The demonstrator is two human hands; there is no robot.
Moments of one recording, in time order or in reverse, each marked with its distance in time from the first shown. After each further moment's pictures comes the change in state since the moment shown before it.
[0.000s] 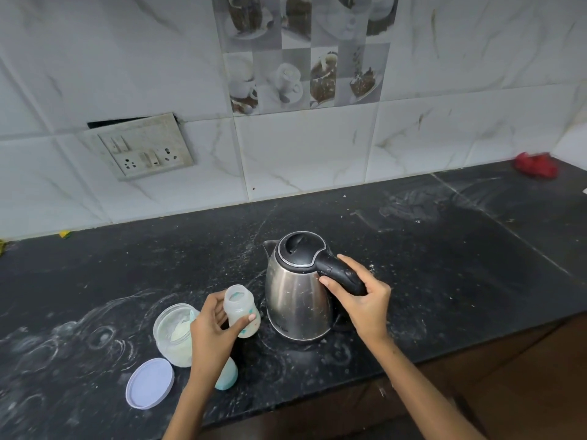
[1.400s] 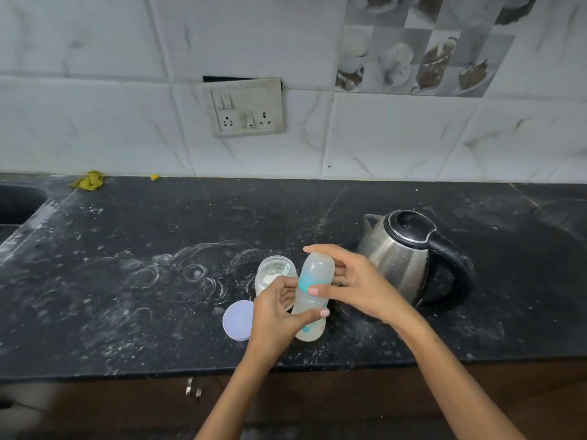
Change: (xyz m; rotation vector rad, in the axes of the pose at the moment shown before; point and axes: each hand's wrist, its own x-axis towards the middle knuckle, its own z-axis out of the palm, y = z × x) left_hand -0.047 0.012 -0.089 -0.167 -0.097 -0.114; right_hand -0.039 -0.121 0.124 0.137 -0.955 0.364
